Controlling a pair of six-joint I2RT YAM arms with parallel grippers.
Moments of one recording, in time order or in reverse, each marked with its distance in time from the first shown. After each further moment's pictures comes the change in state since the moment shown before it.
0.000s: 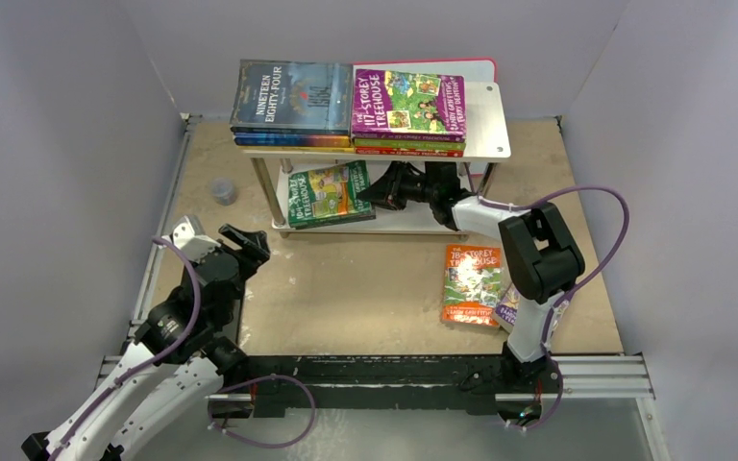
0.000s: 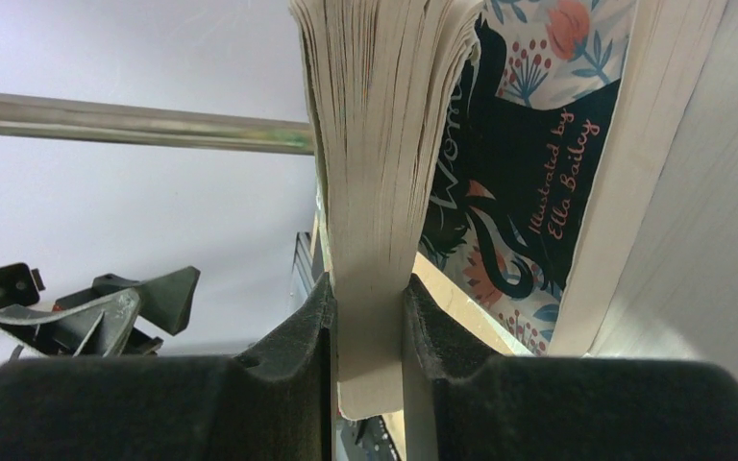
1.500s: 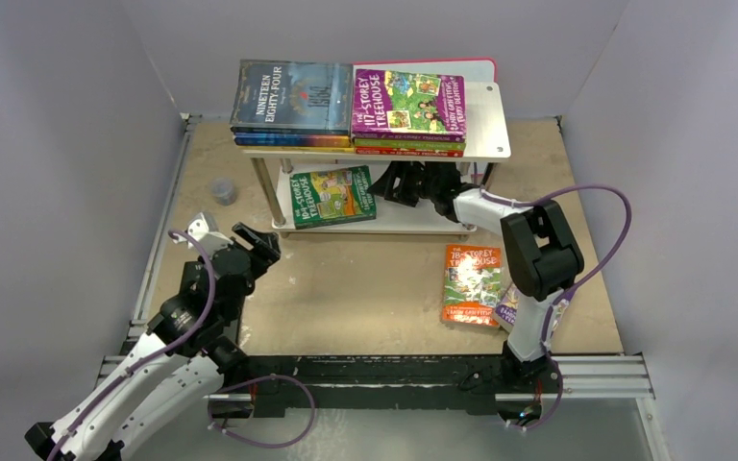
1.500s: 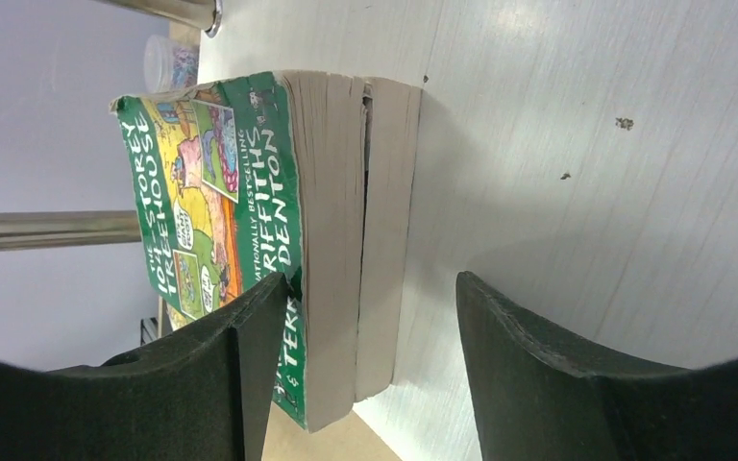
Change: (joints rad) left arm 0.000 0.059 -0.039 0.058 0.059 -0.026; right arm -0.025 0.018 0.071 -0.256 0.293 -0.273
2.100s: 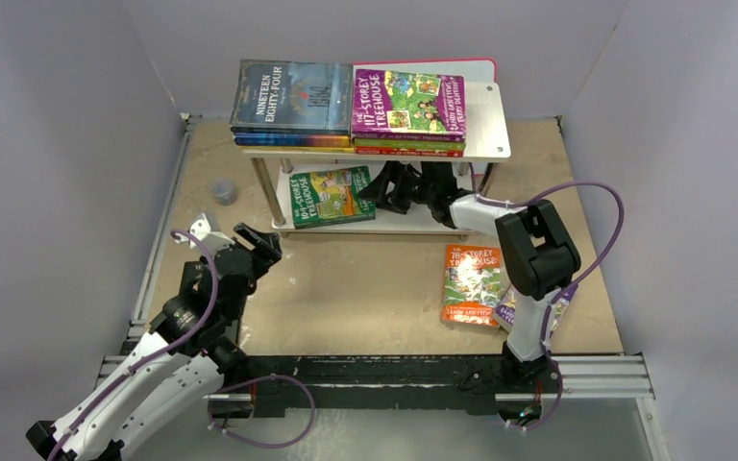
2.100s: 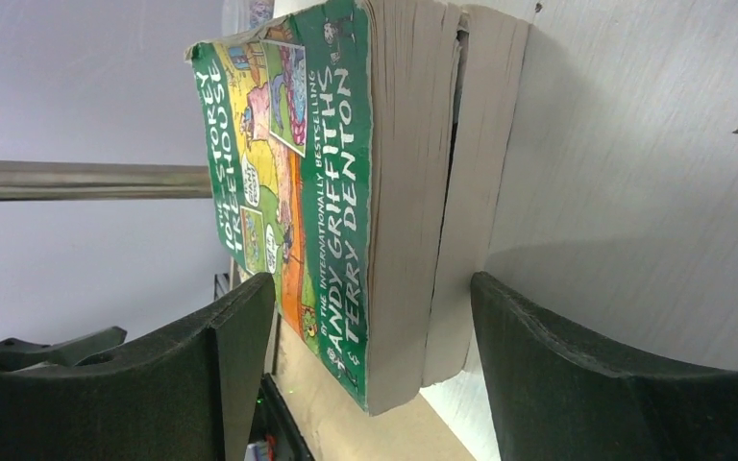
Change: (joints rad) left arm 0.000 0.008 -0.014 0.018 0.002 -0.002; right arm 0.025 0.014 -0.045 0.126 -0.140 0.124
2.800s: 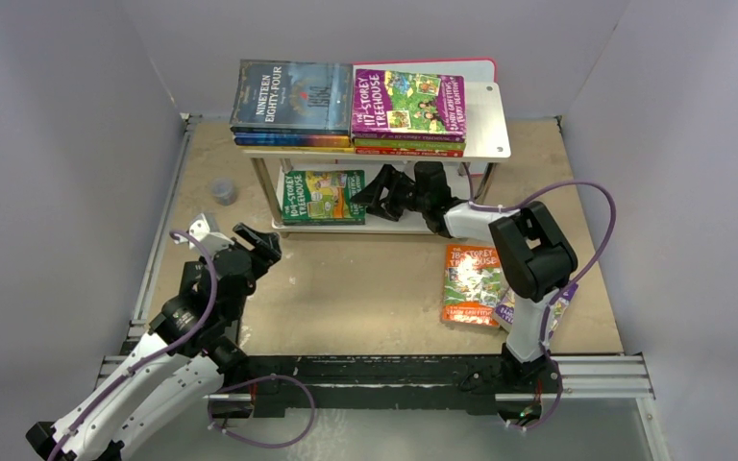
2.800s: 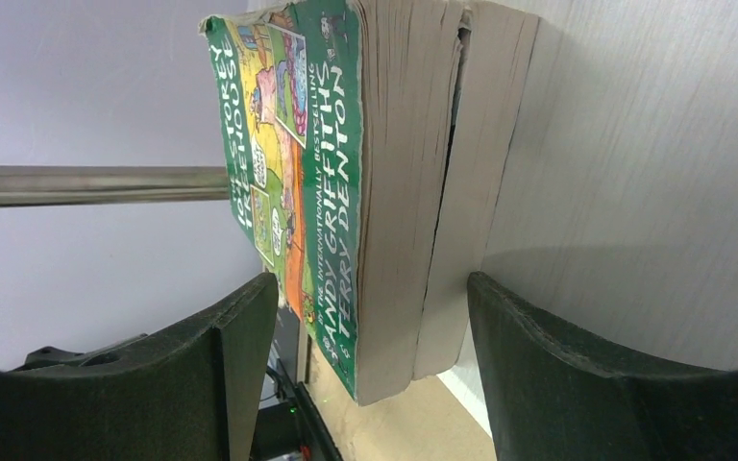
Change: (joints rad) left arm 0.000 -0.006 -0.002 0.000 -0.001 0.001; right arm 0.062 0.000 -0.062 0.114 0.039 0.126
